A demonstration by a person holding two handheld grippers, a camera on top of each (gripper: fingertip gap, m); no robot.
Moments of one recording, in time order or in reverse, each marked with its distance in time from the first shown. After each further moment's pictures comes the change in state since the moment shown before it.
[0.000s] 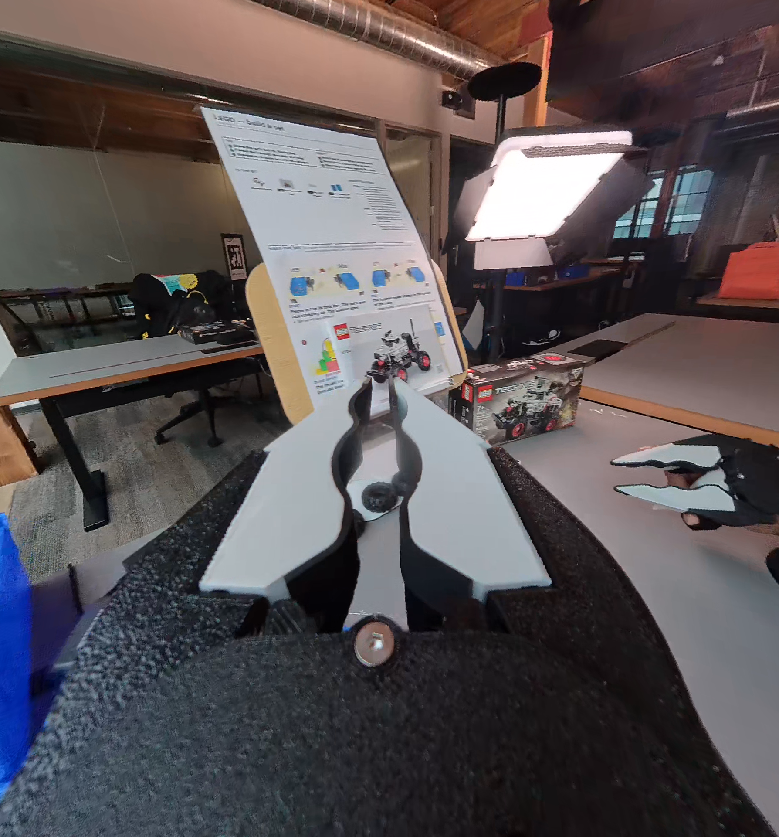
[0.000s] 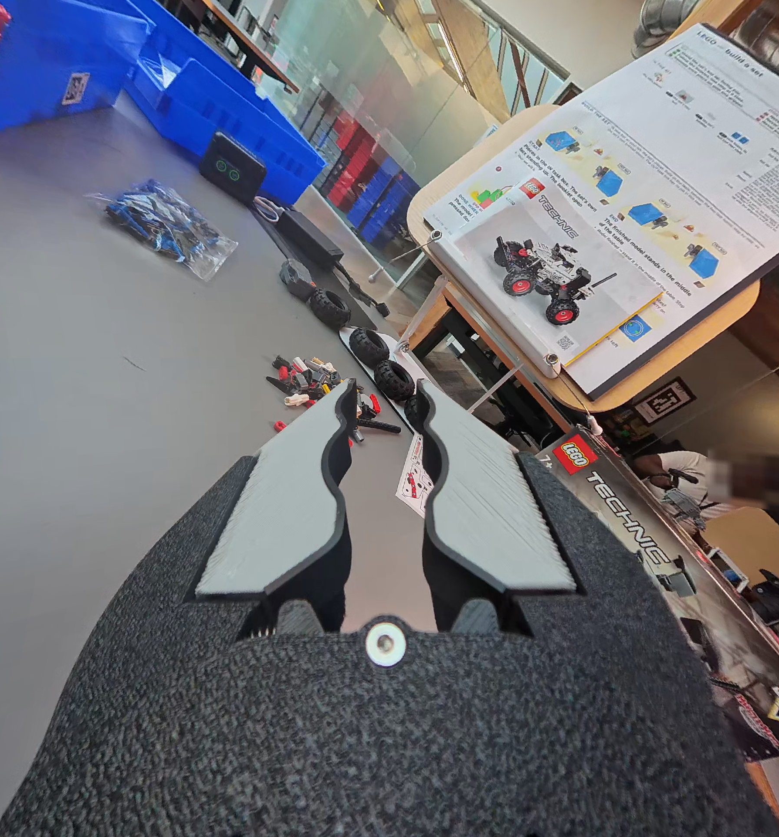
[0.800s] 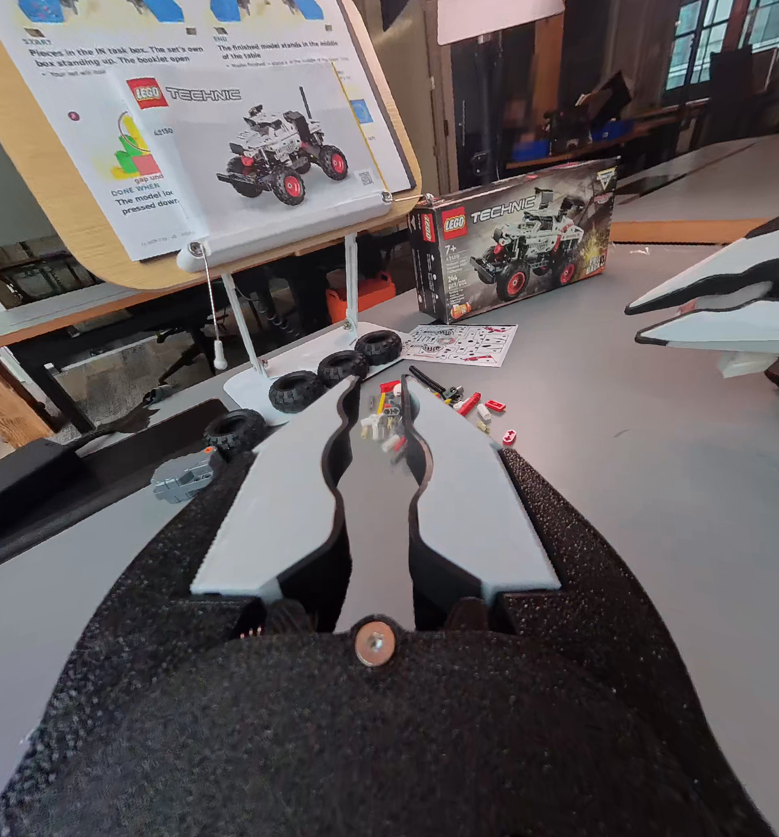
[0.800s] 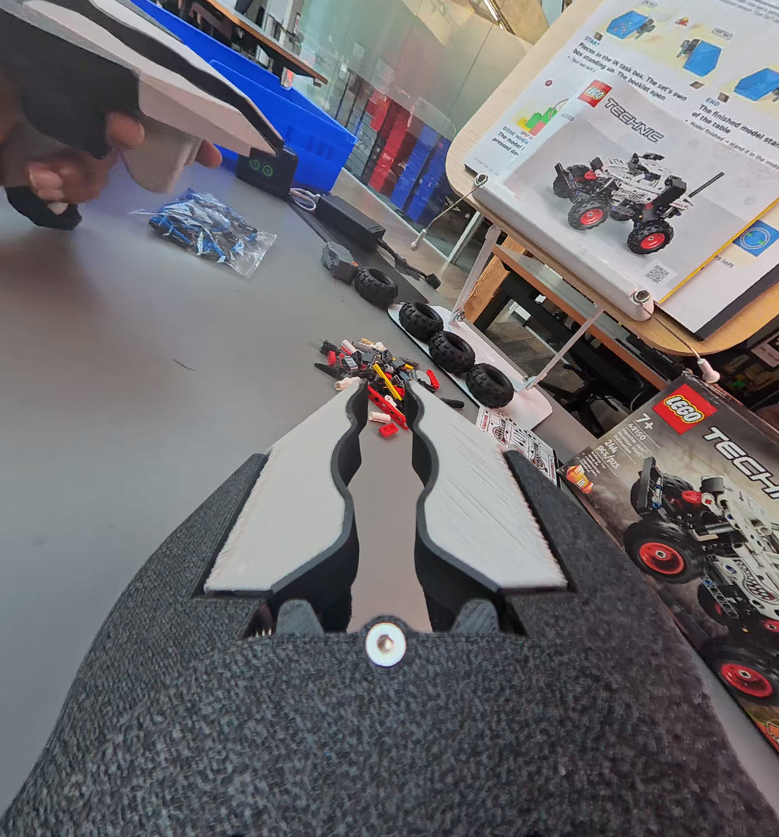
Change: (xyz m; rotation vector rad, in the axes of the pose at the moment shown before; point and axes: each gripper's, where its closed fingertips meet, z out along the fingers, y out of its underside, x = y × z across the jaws) left arm 0.112 0.206 0.085 -0.164 -0.012 0.141; right arm -0.022 0.023 0.013 -0.043 -0.098 0.198
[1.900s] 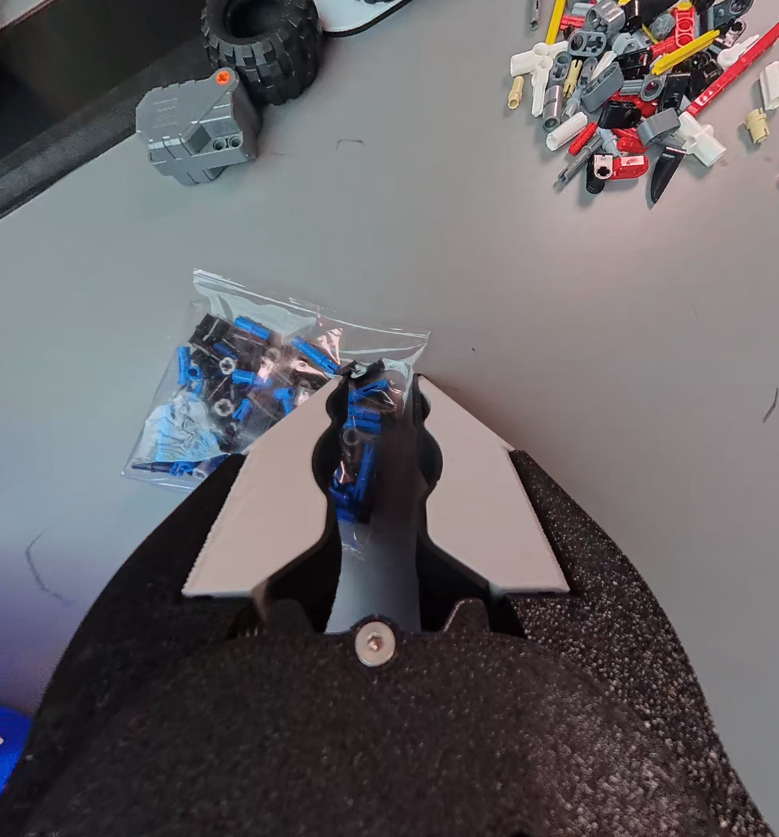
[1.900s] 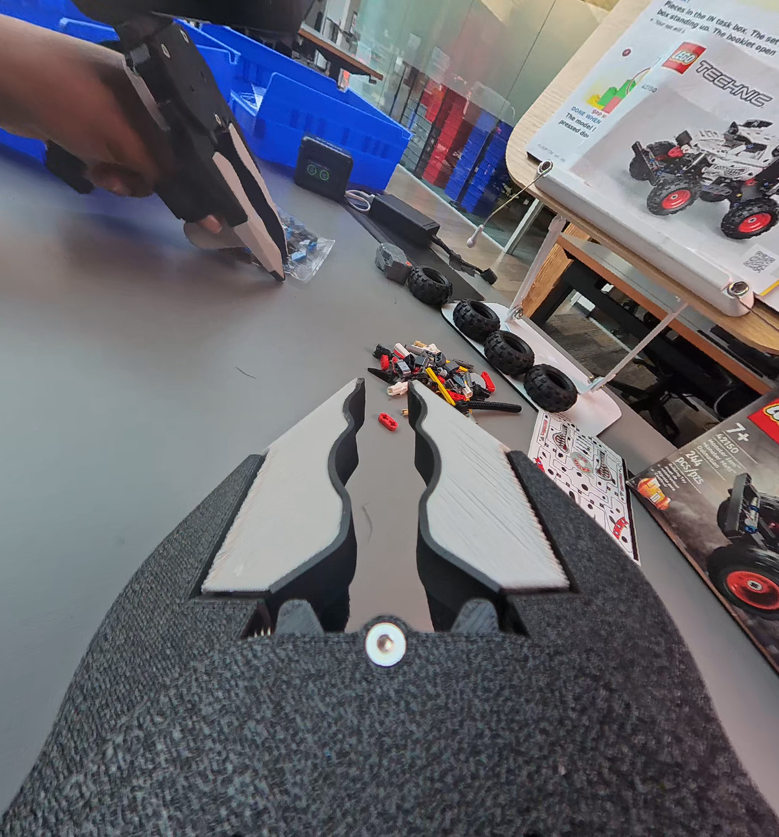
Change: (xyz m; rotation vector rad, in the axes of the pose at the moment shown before) left arm -0.059 0.130 -0.026 -0.853 -0.097 -0.125; right arm -0.024 -0.003 0.005 -0.013 -0.127 0.067
